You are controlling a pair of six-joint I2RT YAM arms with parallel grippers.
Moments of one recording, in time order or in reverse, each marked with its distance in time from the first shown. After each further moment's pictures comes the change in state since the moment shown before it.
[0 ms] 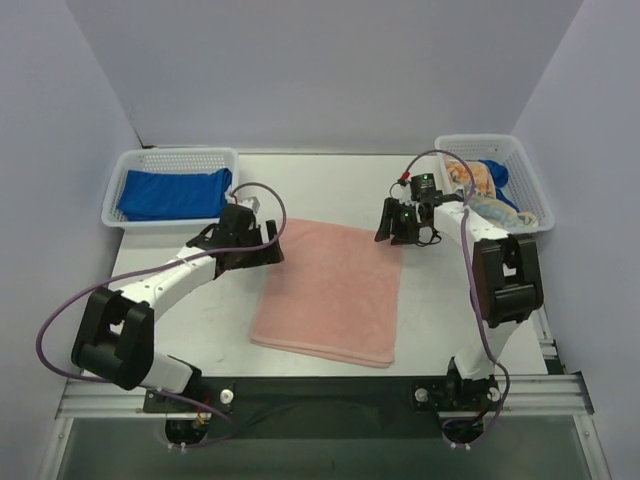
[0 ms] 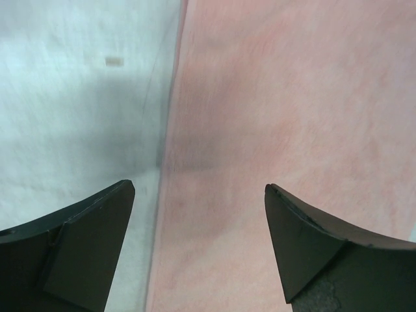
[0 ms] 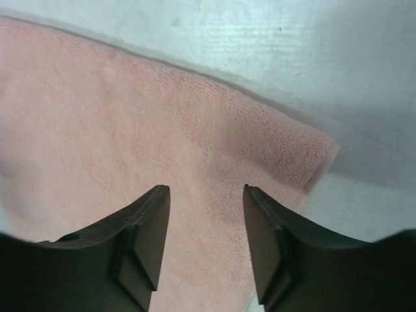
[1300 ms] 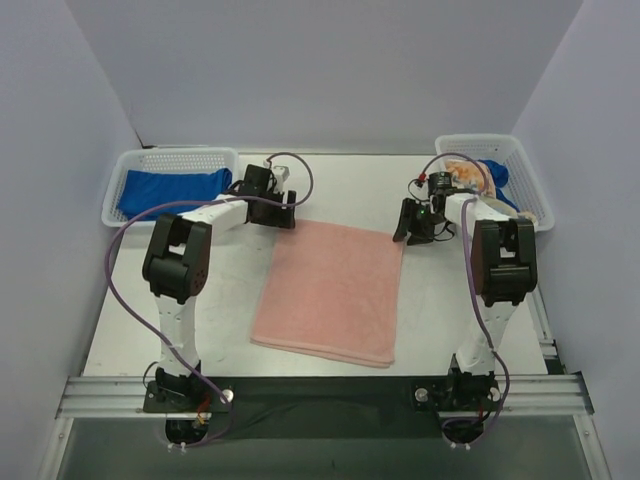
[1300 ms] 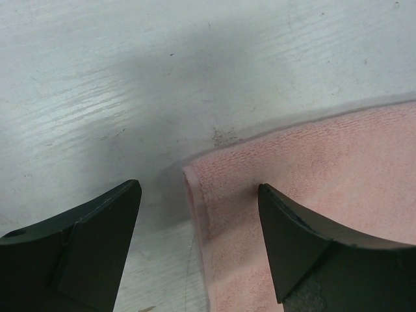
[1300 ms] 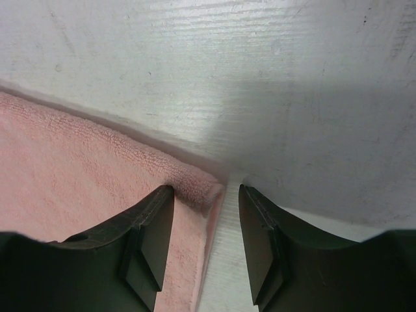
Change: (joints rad) left arm 0.095 0.655 0.611 0.049 0.135 0.398; right arm -0.141 0.158 0.125 -0.068 -0.006 -0.108
